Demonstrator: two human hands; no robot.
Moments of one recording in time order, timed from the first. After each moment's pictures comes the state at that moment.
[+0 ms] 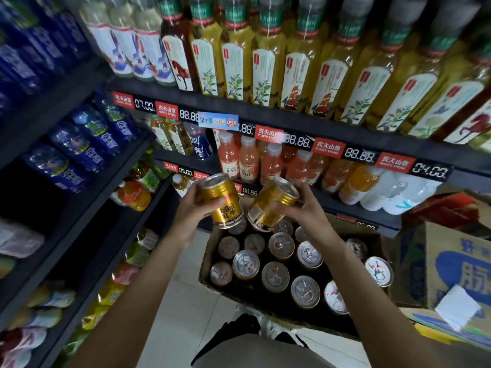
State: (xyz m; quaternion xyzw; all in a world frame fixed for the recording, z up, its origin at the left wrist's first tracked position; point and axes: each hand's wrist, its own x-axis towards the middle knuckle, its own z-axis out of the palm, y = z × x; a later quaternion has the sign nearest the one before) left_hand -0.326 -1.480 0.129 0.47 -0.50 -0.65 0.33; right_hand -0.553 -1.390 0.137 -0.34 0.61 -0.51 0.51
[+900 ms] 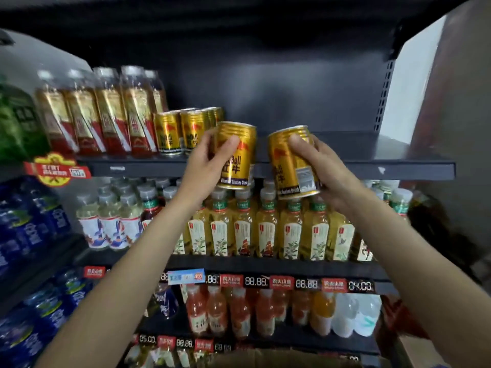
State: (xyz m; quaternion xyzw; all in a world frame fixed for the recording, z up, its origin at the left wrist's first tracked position) left_hand -0.455 -1.525 0.456 0.17 -0.73 -0.44 0.49; right_hand -0.627 -1.419 0.460 -0.48 0.52 -0.64 0.29
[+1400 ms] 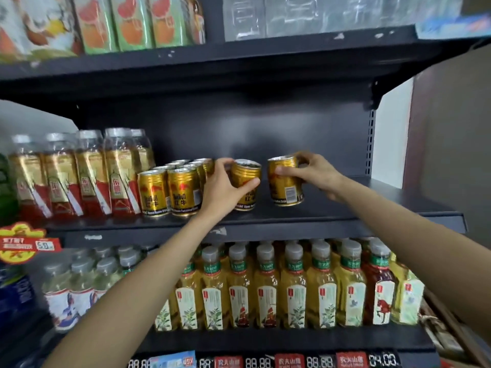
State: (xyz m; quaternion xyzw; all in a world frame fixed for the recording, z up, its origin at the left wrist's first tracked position) left_hand -0.551 -1.623 0.490 0.25 -0.81 -0.21 0.48; right_hand -0.724 -1.504 0.518 -0.52 0.62 -0.57 0.13
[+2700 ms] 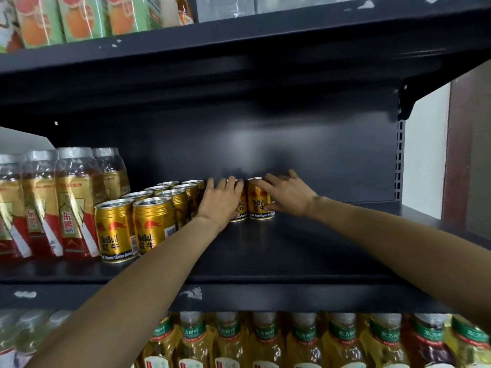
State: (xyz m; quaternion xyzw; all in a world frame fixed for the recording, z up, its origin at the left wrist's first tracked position) left_hand -0.638 -1.727 0.502 0.33 -0.84 0.39 0.21; right_hand -0.802 -1.641 0.513 -0.65 0.66 -0.01 -0.38
